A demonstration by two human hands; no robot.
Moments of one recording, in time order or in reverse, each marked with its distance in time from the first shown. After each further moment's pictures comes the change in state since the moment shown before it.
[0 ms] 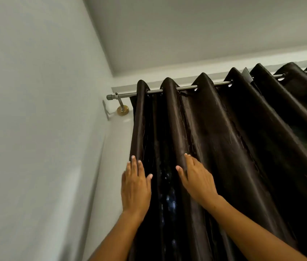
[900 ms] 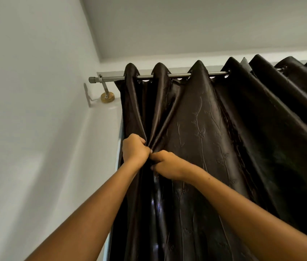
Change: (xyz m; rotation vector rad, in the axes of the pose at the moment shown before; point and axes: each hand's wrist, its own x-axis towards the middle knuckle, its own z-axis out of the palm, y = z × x) left_hand 0.086 0.042 0.049 -0.555 0.014 -0.214; right_hand 0.047 0.006 0.031 0.213 -0.542 -0.073
